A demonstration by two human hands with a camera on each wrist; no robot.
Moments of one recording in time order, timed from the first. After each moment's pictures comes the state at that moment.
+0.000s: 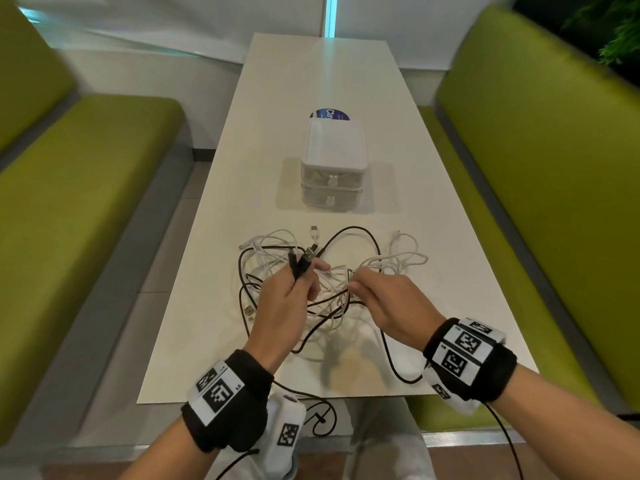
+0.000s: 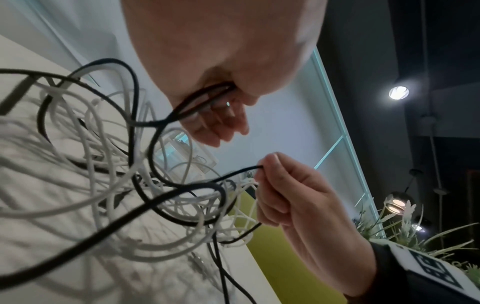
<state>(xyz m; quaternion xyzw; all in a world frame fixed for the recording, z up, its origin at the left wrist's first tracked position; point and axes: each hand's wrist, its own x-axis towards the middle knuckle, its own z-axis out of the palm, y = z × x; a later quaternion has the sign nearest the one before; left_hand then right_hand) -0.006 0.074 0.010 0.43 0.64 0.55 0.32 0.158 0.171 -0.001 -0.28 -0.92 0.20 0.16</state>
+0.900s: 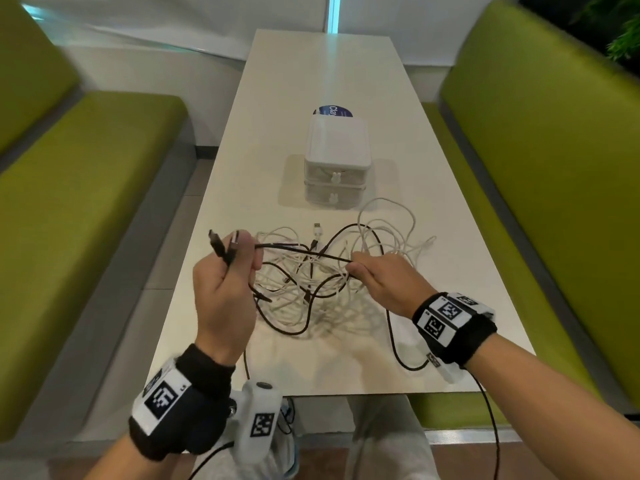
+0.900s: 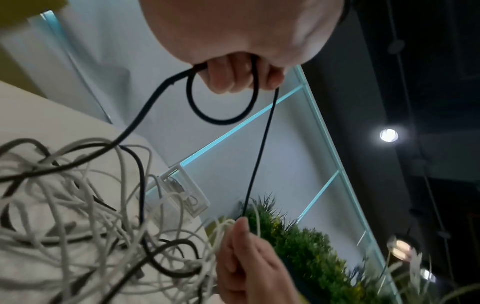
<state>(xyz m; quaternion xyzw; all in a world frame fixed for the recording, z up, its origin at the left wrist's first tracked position) -0.040 0.052 0.045 0.39 0.58 0.69 0.19 0.142 0.203 -0.007 -0.30 -0.93 0.20 0.08</state>
